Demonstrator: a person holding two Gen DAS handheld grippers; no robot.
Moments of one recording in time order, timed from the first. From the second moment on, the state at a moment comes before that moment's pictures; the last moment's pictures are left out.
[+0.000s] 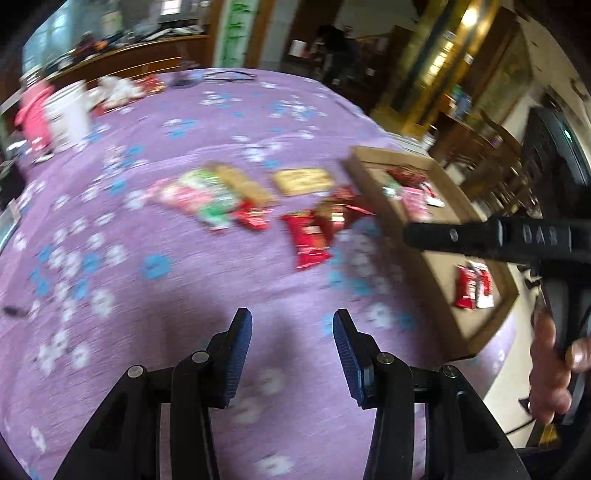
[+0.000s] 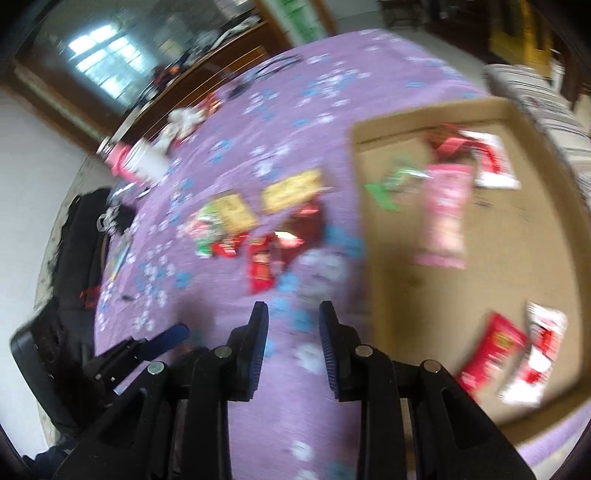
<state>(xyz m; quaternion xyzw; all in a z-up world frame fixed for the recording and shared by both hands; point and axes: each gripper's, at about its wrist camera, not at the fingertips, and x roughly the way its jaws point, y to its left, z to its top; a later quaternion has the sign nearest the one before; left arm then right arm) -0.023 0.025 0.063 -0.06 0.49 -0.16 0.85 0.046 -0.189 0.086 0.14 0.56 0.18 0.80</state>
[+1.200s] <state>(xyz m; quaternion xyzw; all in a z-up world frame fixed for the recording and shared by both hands) -0.044 0.162 0.036 -0.13 0.51 -0.05 0.85 0.072 0.010 0.027 0.01 0.62 0.37 0.69</state>
